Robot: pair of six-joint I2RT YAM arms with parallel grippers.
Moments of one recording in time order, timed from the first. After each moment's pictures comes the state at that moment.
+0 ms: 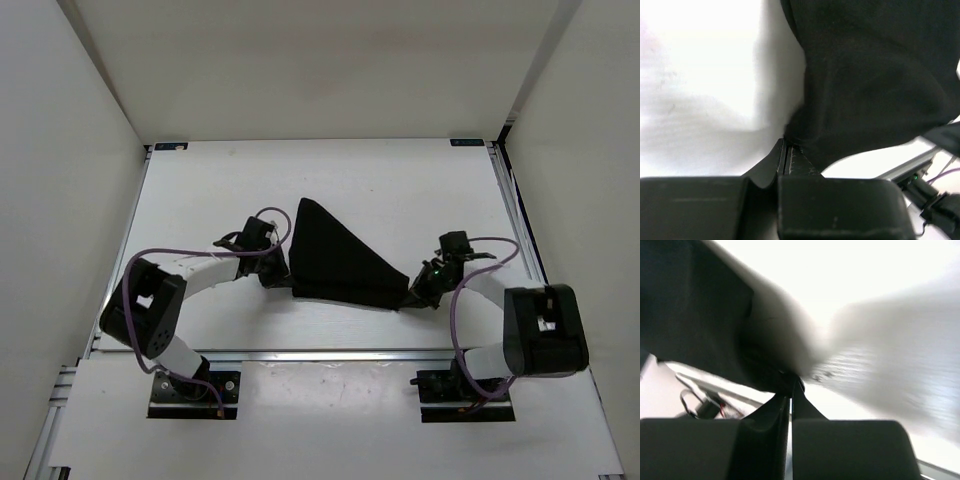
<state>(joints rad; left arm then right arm) -0.49 1.58 0.77 -0.23 0.27 -0.80 0.17 1.44 0.58 -0.49 -0.51 0.72</state>
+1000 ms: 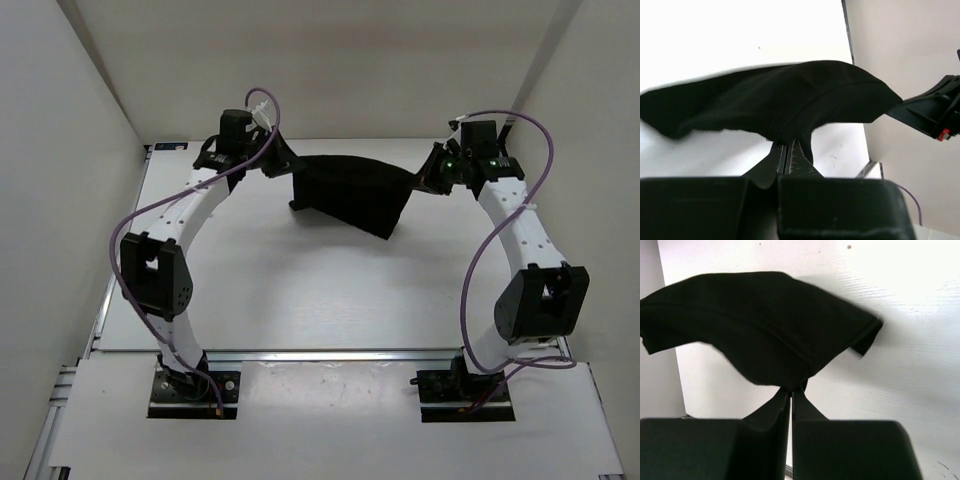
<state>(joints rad) -0.31 1.83 1.66 -0.33 0.51 -0.63 0.11 1.60 1.52 -0.69 -0.41 0.49</state>
